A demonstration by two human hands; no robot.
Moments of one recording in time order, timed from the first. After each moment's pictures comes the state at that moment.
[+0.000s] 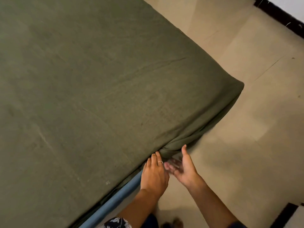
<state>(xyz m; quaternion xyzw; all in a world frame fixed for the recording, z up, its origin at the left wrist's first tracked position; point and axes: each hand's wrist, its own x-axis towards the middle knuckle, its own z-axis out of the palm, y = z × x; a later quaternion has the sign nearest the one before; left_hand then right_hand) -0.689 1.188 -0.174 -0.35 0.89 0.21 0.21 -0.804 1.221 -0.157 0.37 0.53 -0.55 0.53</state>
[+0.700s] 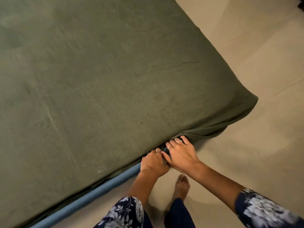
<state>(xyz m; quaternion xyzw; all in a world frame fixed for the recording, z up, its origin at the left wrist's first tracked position) -0.756 1.162 -0.138 -0.49 0.75 0.33 0.28 -0.875 1.204 -0.169 -0.70 0.71 0.03 0.06</state>
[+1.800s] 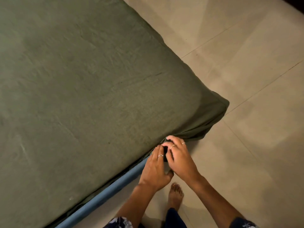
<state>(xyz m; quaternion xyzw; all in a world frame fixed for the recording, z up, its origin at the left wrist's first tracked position) -0.858 1.187 -0.150 -0.41 0.82 0.38 0.08 -0.974 1.226 -0.166 -0.52 0.76 -0.33 0.21</state>
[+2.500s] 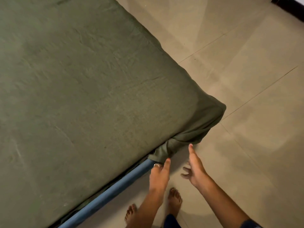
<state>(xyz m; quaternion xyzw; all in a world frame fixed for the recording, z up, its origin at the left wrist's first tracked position) -0.894 1.210 -0.141 -0.69 0.35 0.63 0.00 -1.007 1.243 -0.171 0.22 0.70 -0.41 0.54</state>
